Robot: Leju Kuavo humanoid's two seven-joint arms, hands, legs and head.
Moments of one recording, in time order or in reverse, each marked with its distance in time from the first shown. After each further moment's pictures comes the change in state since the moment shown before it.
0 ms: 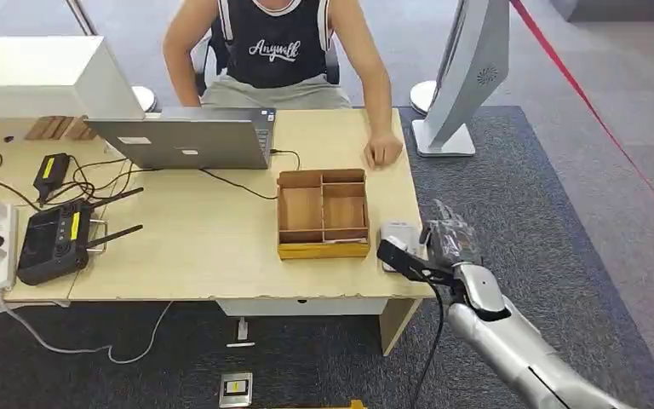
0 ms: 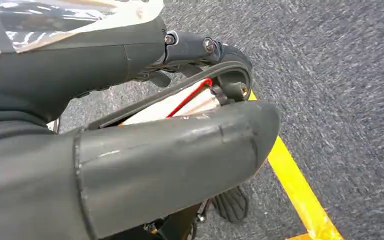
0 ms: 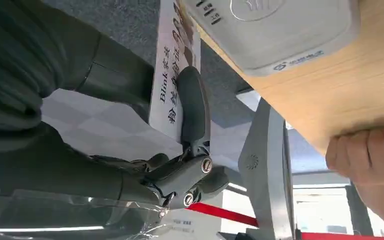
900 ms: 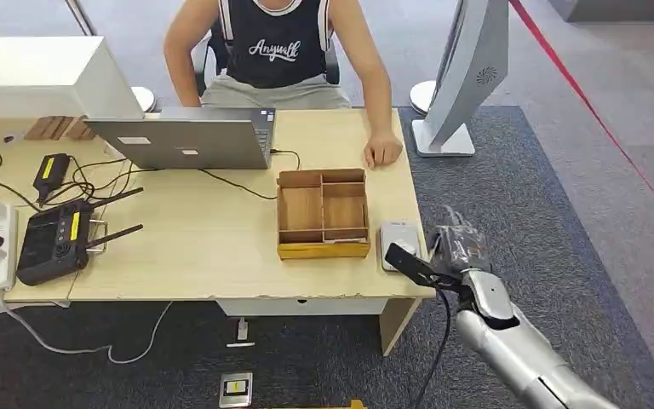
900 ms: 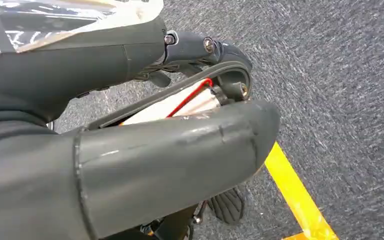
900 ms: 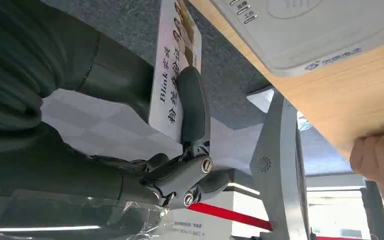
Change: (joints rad) left arm 0.000 0.003 0.002 -0.002 -0.017 0.000 -0.009; right arm 0.052 -0.023 -0.047 -0.061 0.017 0.015 0.026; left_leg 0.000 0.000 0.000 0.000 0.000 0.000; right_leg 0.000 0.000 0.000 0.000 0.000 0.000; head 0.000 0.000
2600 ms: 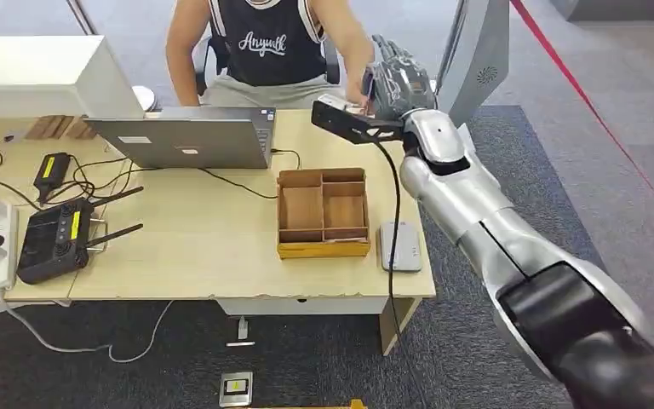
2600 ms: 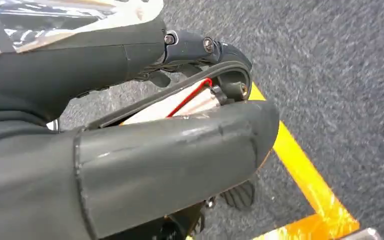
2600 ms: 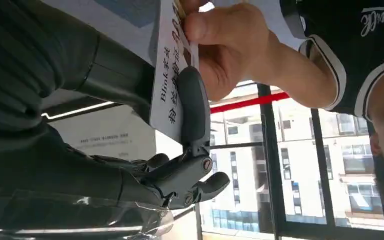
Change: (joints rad) left arm -0.025 -0.043 -0.007 -0.007 -0.047 -0.014 0.021; right arm -0.721 0.319 0.108 0.435 0.070 0.048 -0.199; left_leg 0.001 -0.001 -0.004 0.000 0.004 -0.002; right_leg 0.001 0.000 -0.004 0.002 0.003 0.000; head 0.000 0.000
